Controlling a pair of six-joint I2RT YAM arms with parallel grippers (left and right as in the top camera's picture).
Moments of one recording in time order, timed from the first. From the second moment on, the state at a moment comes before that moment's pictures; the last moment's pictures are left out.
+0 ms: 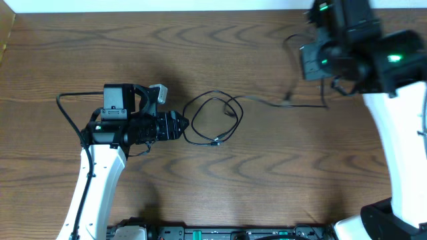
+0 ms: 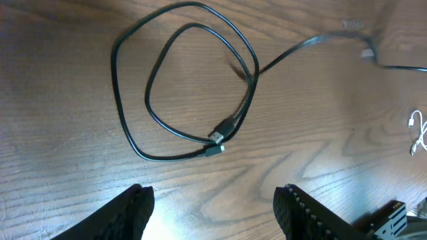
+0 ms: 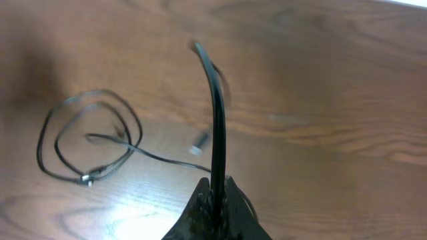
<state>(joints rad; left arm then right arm) -0.01 1.25 0.94 -0.79 0.58 -0.11 0.33 1.67 2.15 -1.44 0.13 0.13</state>
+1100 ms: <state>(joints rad) -0.01 1.25 0.92 -0.82 0.58 -0.09 0.22 1.64 2.41 -1.64 -0.01 0.18</state>
